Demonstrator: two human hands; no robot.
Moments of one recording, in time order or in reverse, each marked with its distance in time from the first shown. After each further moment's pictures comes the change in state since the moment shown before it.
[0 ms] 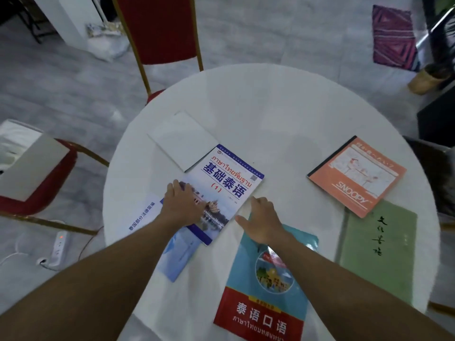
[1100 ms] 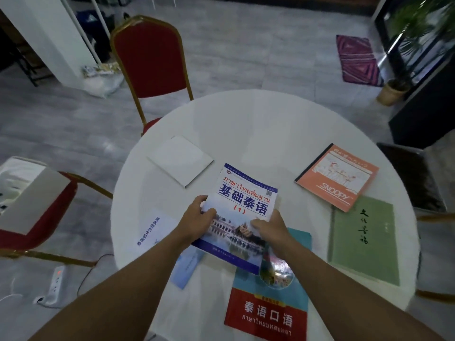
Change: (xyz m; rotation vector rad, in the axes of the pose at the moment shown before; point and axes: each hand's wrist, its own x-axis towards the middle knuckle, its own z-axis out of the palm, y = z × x) left_hand -0.061 0.025 -0.020 -0.887 -0.084 0.121; right_hand -0.052 -0.008 -0.018 0.979 0.100 0.326
